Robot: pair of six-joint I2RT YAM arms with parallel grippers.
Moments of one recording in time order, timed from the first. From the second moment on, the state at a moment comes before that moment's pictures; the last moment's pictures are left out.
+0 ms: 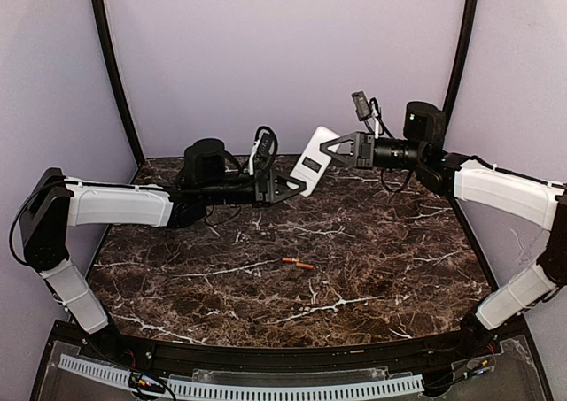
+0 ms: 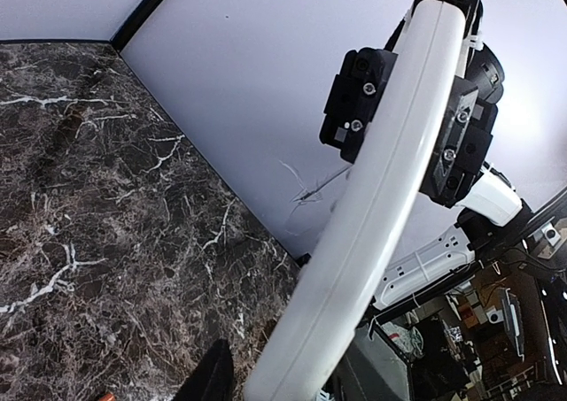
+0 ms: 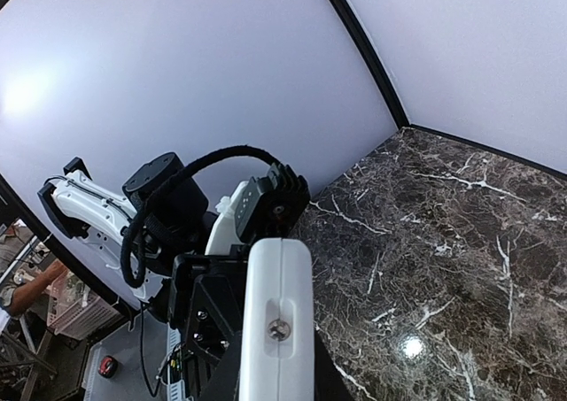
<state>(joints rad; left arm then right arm) -0.77 1.67 1.07 0.48 0.62 -0.78 0.56 1.43 1.10 0.24 -0.78 0.50</state>
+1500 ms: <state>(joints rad) -0.76 1.69 1.07 0.54 0.67 -0.87 0.56 1.39 1.11 0.17 -0.71 0.42</state>
